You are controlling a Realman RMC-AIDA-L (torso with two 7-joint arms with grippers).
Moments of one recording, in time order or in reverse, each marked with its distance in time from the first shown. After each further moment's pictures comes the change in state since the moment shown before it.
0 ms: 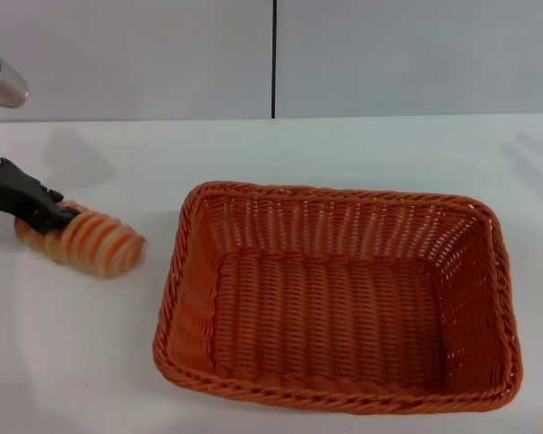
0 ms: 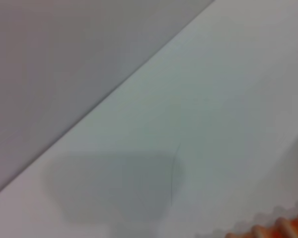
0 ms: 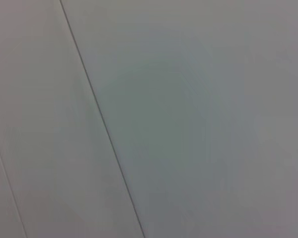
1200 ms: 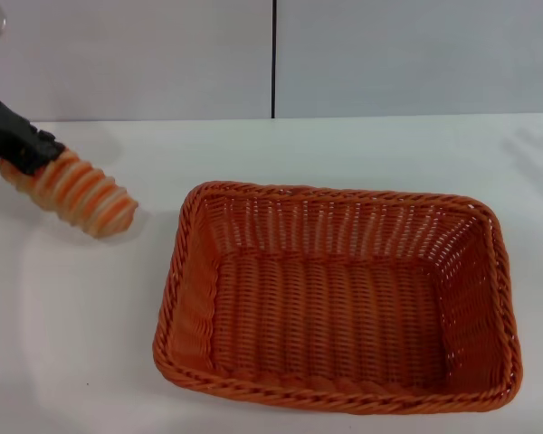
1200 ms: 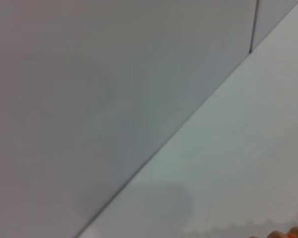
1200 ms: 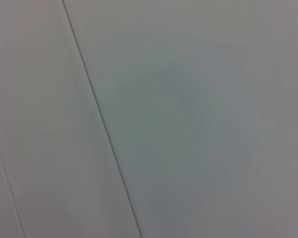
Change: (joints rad) left arm -0.004 0.001 -0.012 0.239 -0.011 0.101 -0.041; right arm 0.011 0.000 0.011 0.000 0.006 -0.002 -0.014
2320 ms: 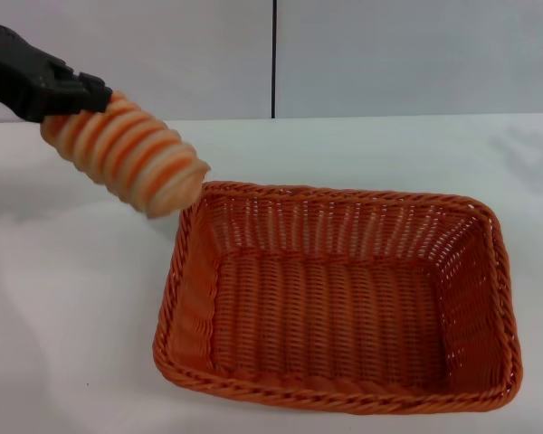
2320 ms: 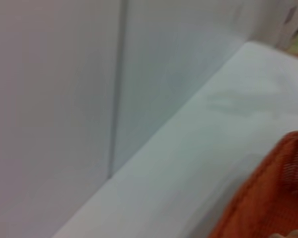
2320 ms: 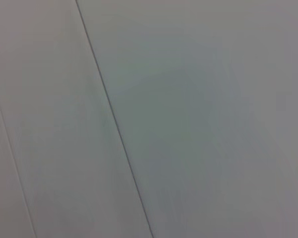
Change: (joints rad) left arm -0.135 0.035 -0.364 0.197 -0.350 0.589 -0.054; right arm 0.022 0.003 -0.007 -0.003 0.000 -0.011 0.000
